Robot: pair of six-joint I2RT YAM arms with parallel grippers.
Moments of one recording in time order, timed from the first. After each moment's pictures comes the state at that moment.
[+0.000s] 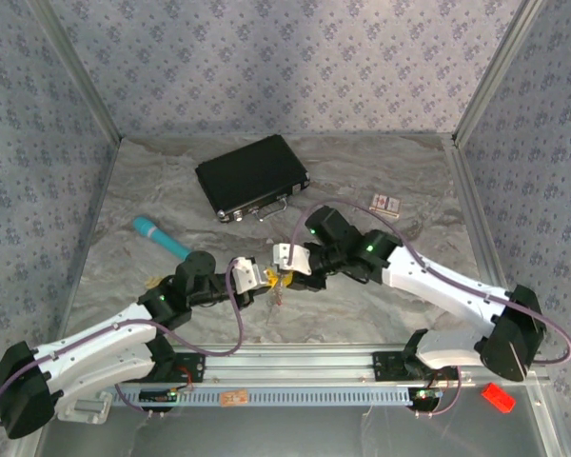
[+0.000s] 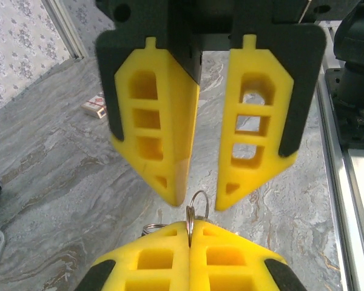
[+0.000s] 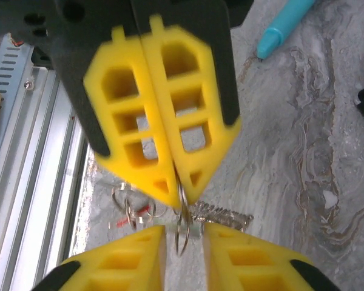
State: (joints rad) left arm -0.89 0.81 0.41 0.10 0.35 0.28; right arm 0.88 1.26 1.03 -0.63 -0.43 -0.61
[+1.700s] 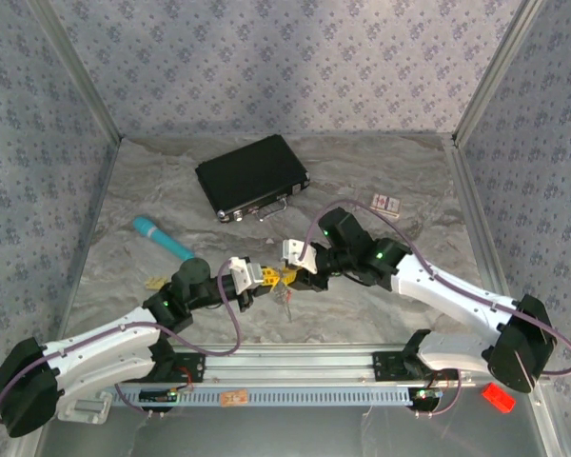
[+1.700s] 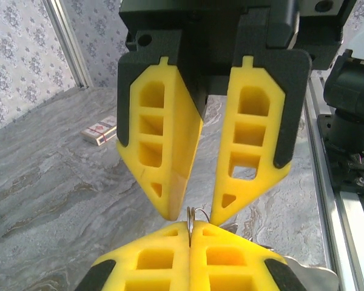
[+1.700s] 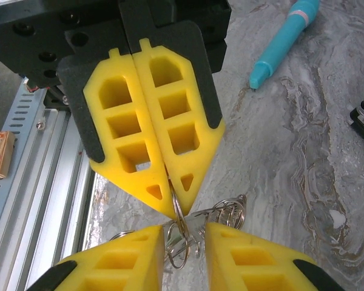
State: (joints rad) left arm -0.89 0.83 0.30 0.38 0.38 0.15; right arm 0.84 1.20 0.91 -0.43 -0.54 -0.52
